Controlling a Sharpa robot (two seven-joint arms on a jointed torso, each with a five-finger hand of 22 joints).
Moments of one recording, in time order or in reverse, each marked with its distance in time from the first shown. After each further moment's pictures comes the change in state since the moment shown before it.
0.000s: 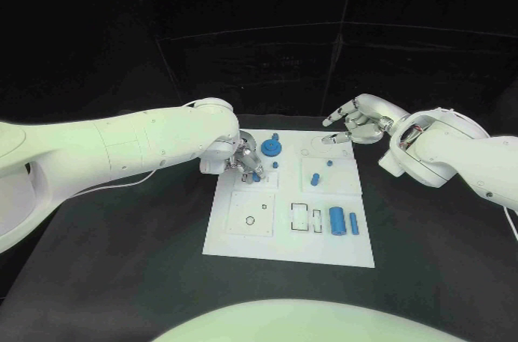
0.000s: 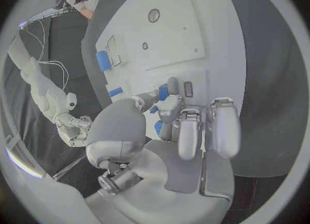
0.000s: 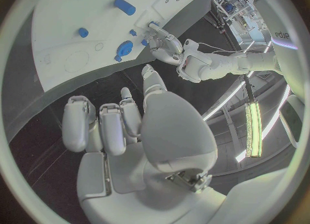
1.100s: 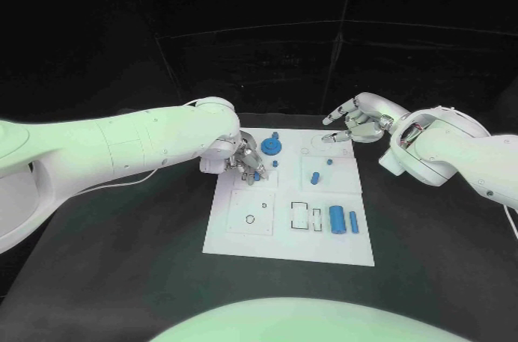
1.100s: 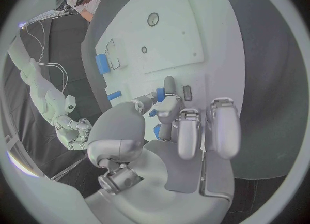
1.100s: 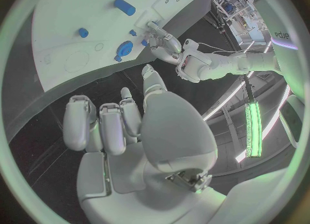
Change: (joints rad) left arm -0.004 0.010 -0.001 -0.014 -0.001 0.032 -0.004; left_hand -0.096 0.000 -0.137 0.002 0.004 0.048 -0.016 -0.016 -0.050 0.010 -0.007 0.000 0.015 0.000 0.000 0.000 0.000 0.000 0.000 0.000 0.000 0.000; right arm 0.000 -0.003 0.000 0.004 -0.002 0.000 -0.001; right_hand 0.000 0.000 -0.003 -0.003 0.000 0.000 0.000 0.000 0.000 -0.004 -0.004 -0.004 -0.002 0.000 0.000 -0.008 0.000 0.016 -0.007 0.000 -0.004 -0.008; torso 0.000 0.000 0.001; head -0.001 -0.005
